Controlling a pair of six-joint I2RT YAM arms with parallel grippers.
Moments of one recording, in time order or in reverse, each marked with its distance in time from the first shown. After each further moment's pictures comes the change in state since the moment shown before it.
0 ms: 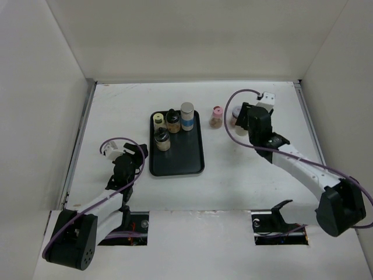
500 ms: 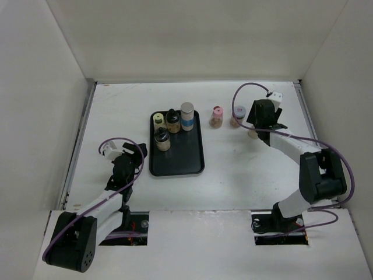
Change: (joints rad) left arm 0.007 -0.021 0.000 -0.005 0.000 -0.004; right arm -0.218 0.283 0.067 0.041 -0.059 0.003
